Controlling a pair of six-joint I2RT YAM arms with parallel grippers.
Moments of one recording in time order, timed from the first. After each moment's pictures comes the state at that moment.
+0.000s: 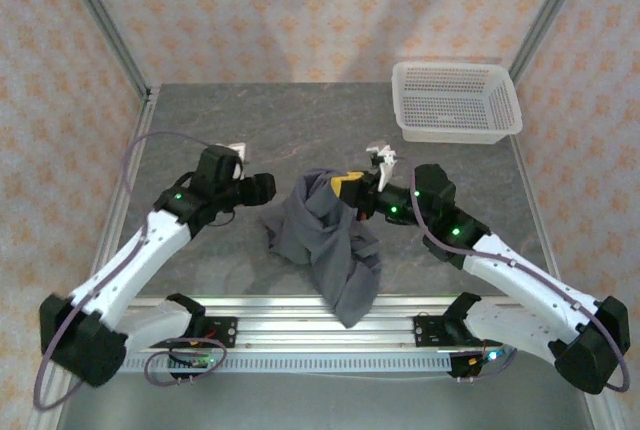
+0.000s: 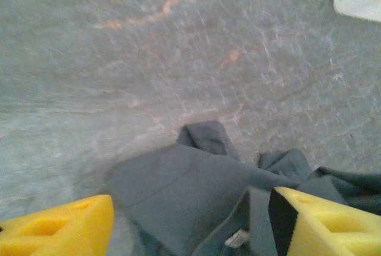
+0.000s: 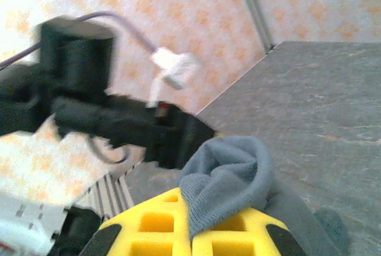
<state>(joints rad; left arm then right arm) -0.37 1.05 0.91 -0.61 0.02 -0.49 0.72 0.96 0.77 0.09 -0.37 0.46</state>
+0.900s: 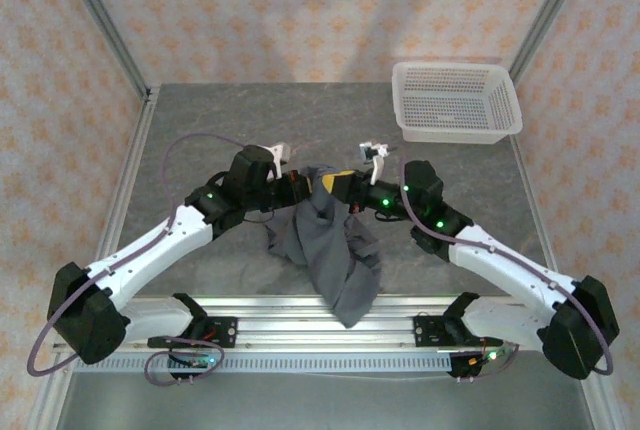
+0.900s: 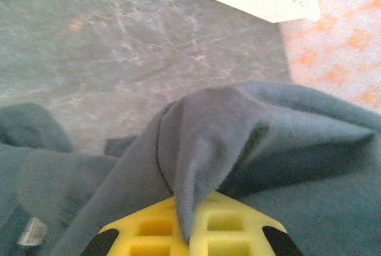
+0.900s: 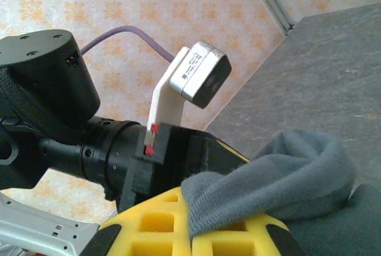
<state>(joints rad) -0.58 1.21 0.93 -0.31 0.25 -0.83 0.70 1.06 0.72 0.26 -0.44 0.65</state>
